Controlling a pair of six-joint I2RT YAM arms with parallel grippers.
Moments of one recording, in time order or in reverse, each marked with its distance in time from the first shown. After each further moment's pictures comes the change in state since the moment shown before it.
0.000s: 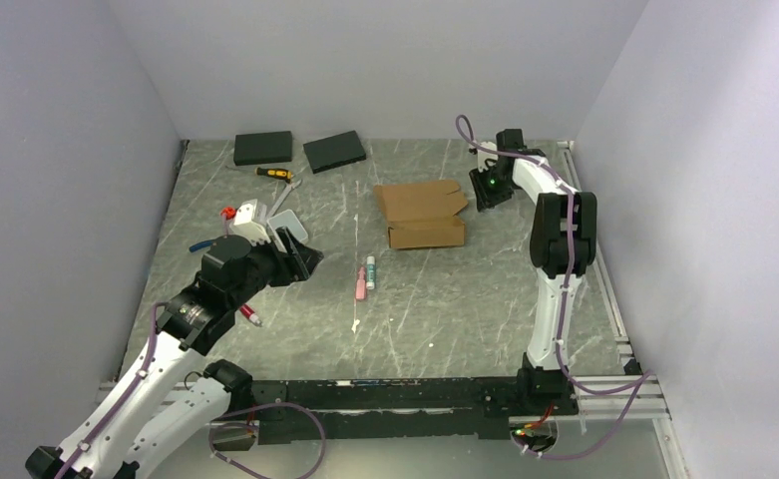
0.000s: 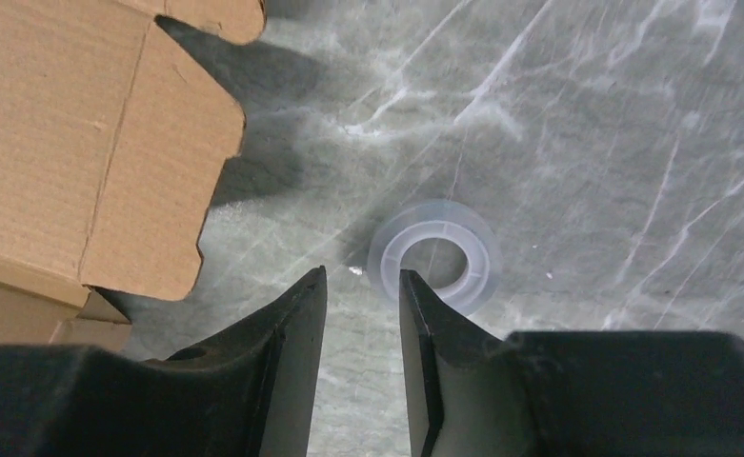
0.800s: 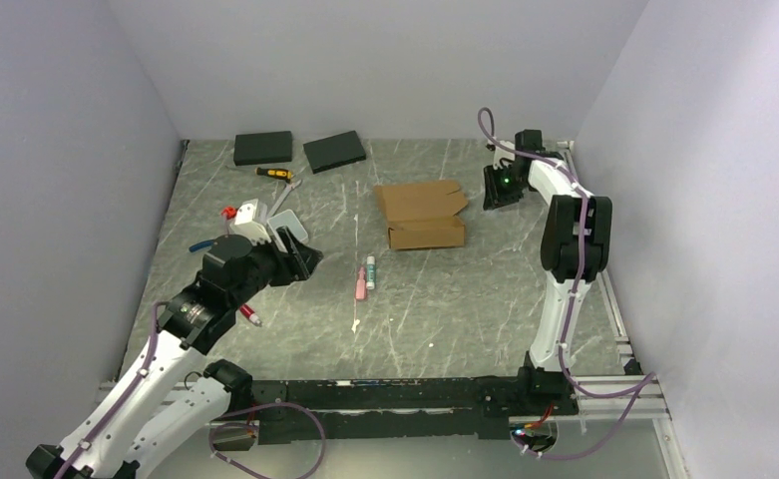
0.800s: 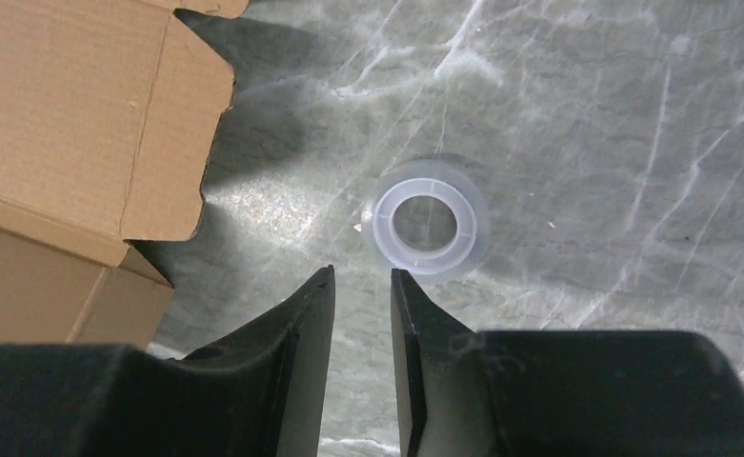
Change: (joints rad) left arm 0.000 0.005 0.002 0.000 -0.007 0.007; right arm -0.074 -0.063 -0.057 0.022 -0.119 0.102
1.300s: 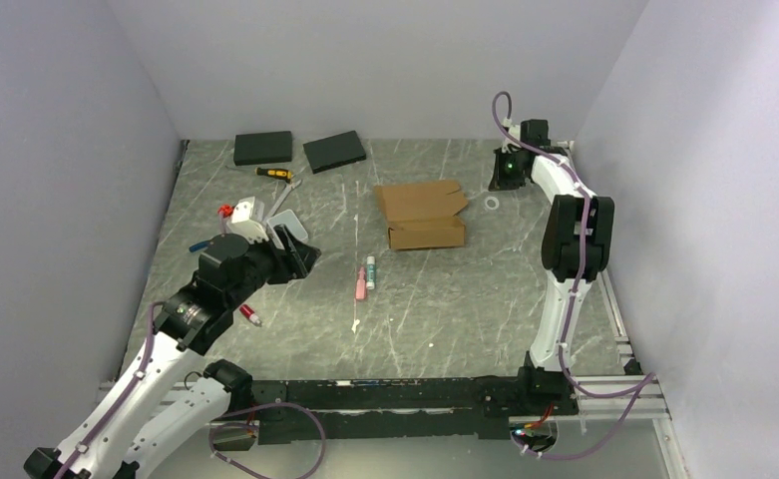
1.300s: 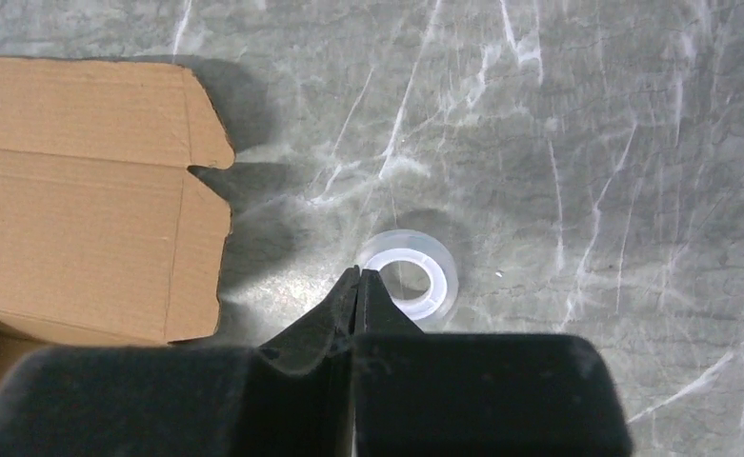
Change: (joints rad) left arm 0.000 -0.005 0.021 -0.011 -0.018 0.015; right arm -0.010 0.013 0.056 0.119 0.045 0.219
